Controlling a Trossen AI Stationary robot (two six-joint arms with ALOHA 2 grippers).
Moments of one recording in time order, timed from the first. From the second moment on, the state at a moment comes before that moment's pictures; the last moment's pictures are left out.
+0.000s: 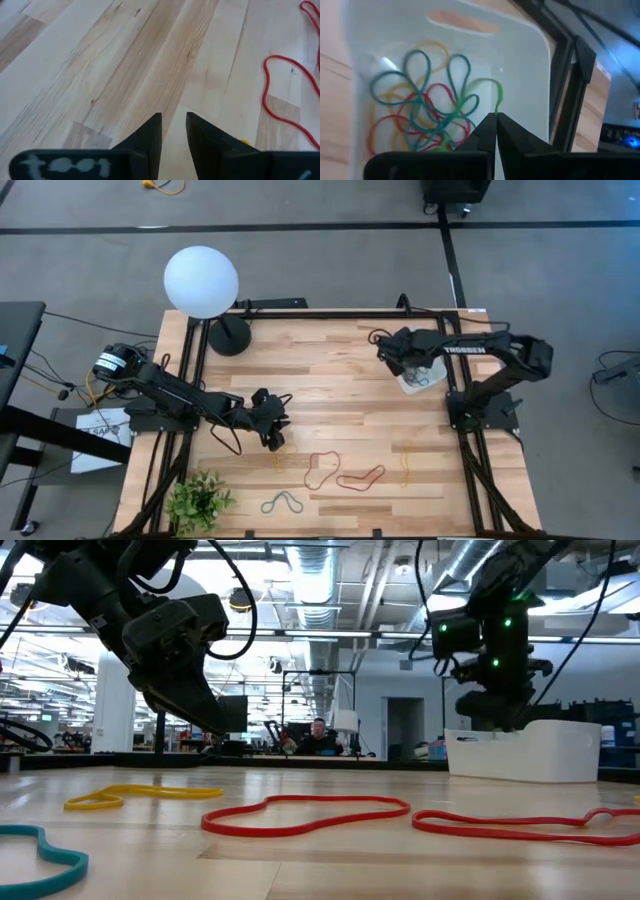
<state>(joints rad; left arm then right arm) -0.28 1.44 0.59 0.04 -0.35 -0.58 -0.39 1.47 0.86 -0.99 0.61 0.61</state>
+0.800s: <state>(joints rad) -0.28 1.44 0.59 0.04 -0.35 -0.58 -0.44 1.62 0.88 -0.99 0.60 0.51</state>
